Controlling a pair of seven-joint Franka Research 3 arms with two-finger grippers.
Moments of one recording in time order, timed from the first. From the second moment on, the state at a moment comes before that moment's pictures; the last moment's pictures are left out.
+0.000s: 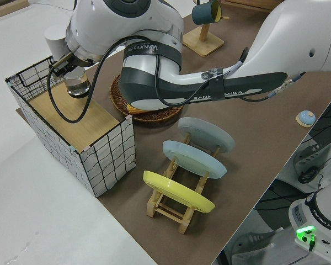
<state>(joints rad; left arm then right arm) 0.44 0.38 0.04 -1.43 -0.50 2.35 0.67 0.25 0.50 0.03 -1.32 -0.07 2.28 -0.22</state>
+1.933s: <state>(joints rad) 0.14 -0.22 -0.10 -2.02 0.00 2.31 -0.17 0.54 0.45 0.06 -1.42 0.22 1.70 0.63</state>
